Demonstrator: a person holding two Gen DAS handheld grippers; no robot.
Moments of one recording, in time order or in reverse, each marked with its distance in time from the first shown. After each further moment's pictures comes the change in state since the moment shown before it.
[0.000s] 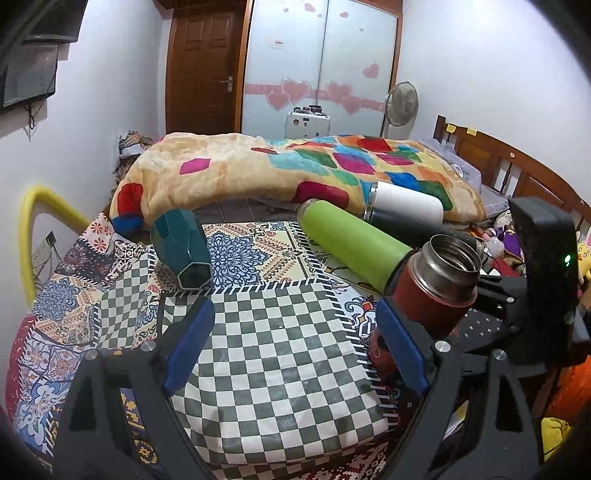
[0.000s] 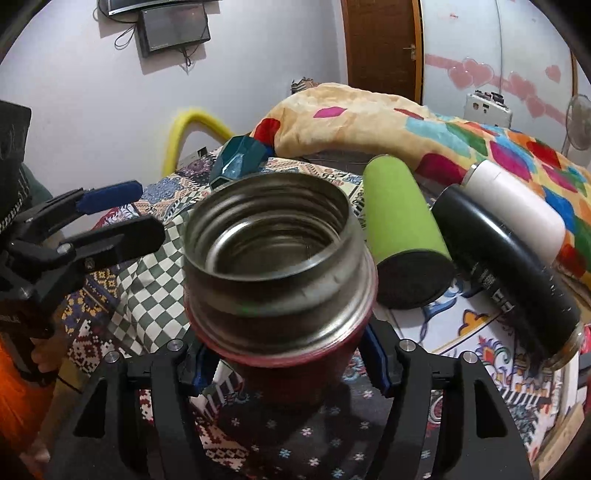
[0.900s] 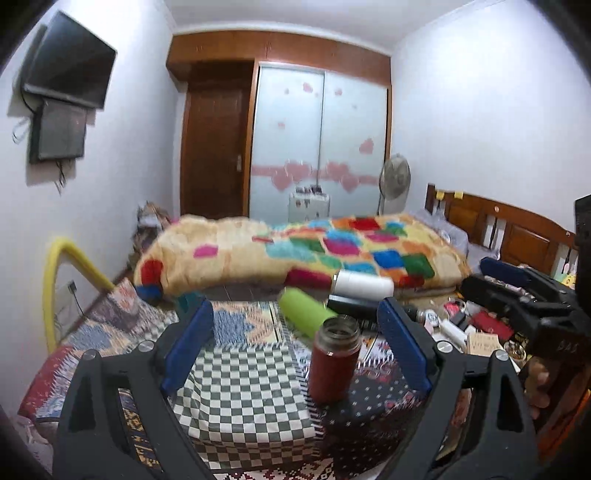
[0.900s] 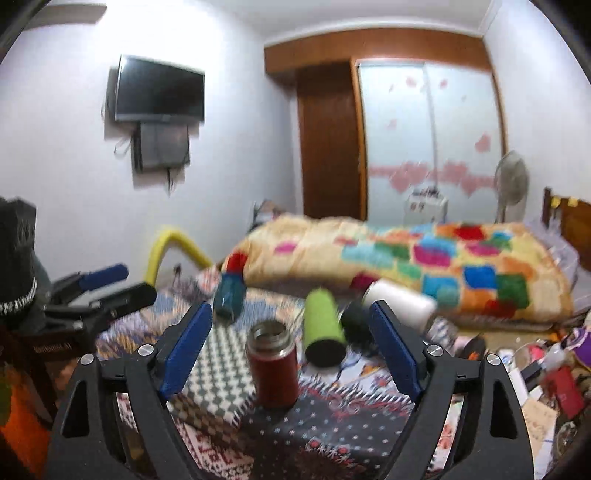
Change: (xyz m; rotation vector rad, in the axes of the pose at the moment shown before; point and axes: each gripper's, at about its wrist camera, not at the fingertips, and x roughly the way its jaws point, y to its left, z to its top) left arm -0.154 -0.078 0.008 0.017 -0.346 0.059; right arm -0.215 0.034 -0.024 0.056 -0.557 -0.192
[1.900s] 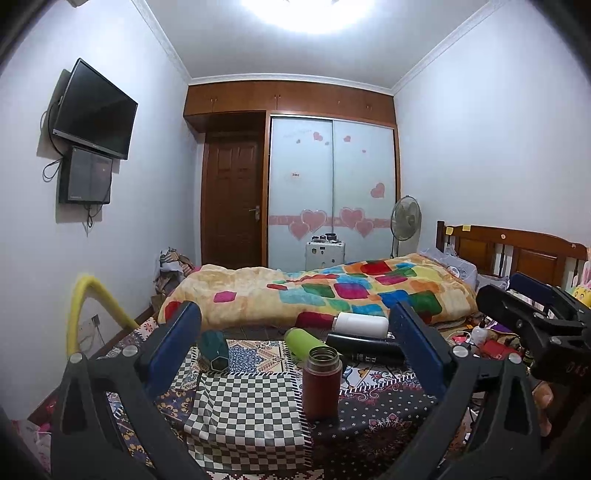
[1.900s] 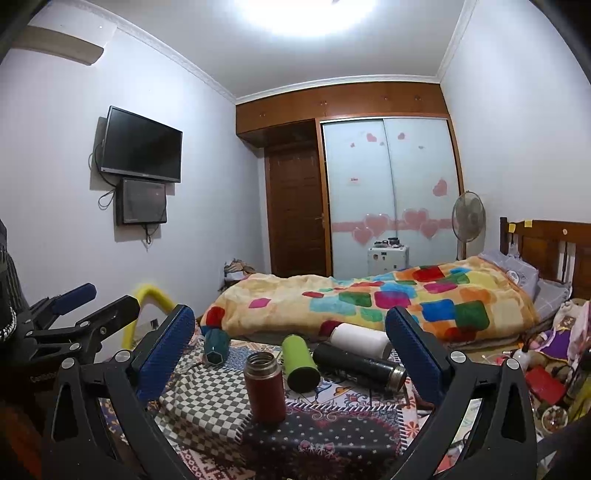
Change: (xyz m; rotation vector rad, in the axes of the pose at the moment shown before) left arm -0.074 -0.037 0.000 0.025 -0.178 0.083; right arm -0.070 0.015 -0.011 0.021 -0.177 -0.119
